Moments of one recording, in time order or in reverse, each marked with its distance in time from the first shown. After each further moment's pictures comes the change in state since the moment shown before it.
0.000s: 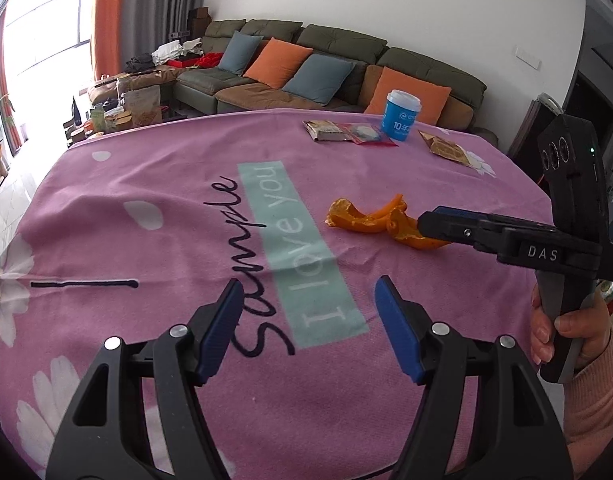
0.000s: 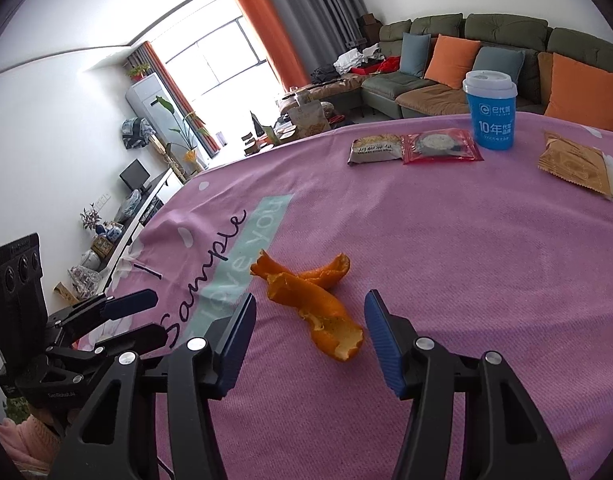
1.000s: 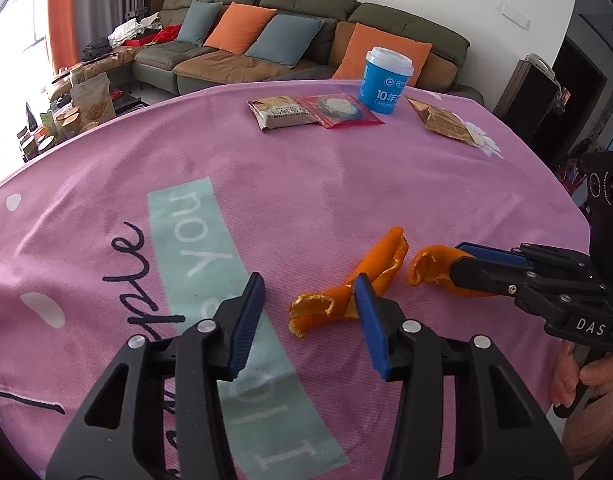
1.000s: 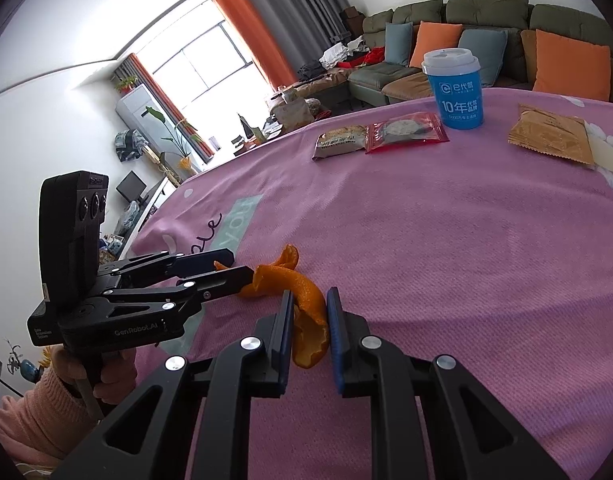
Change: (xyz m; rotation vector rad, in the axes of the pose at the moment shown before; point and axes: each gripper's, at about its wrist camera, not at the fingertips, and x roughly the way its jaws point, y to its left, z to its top) left arm 0.104 -0.027 0.061 0.090 0.163 -0.087; right arm -0.011 -0.035 -0.001 0.083 0.005 0.016
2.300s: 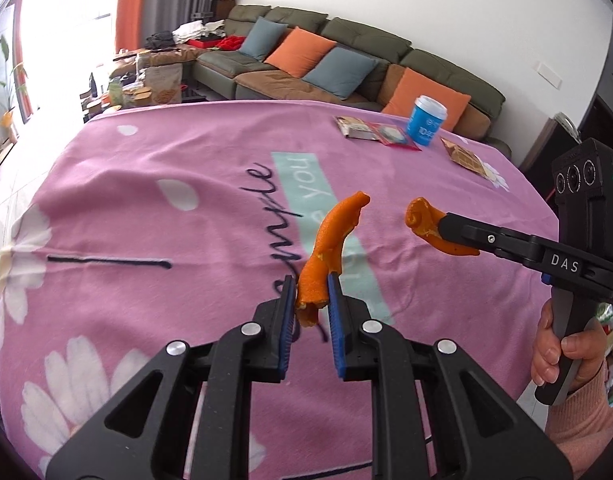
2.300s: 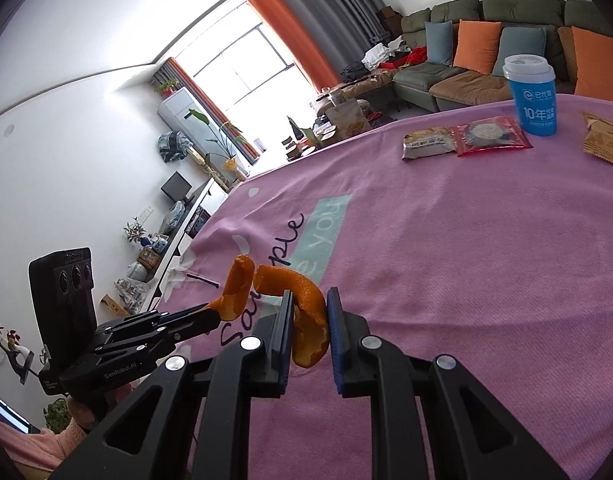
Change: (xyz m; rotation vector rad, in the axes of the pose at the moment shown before) left arm -0.110 0.044 -0.086 -0.205 -0.131 0.101; right arm 0.014 0.056 0.001 -0.024 -0.003 0.179
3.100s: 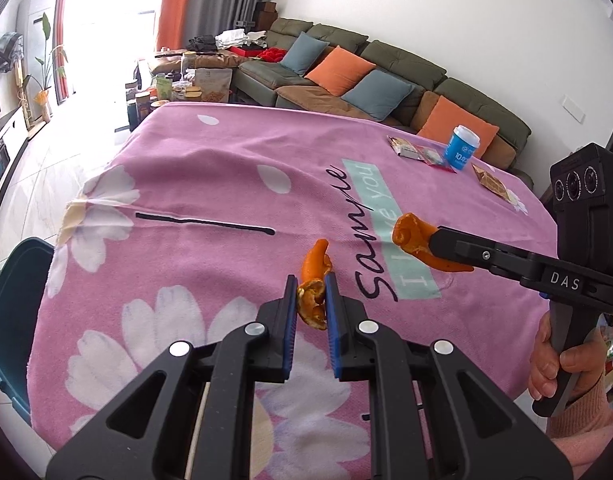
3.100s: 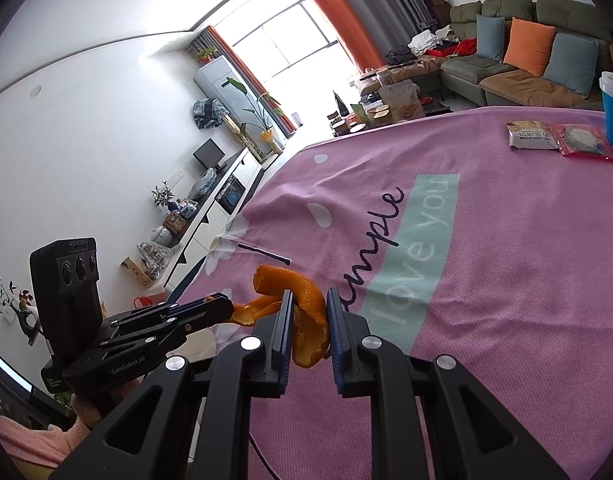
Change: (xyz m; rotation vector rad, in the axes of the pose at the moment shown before) left arm -0.060 0.051 -0.033 -0.099 -0.072 0.082; right arm 0.040 0.070 -0.009 -0.100 0.085 0.093
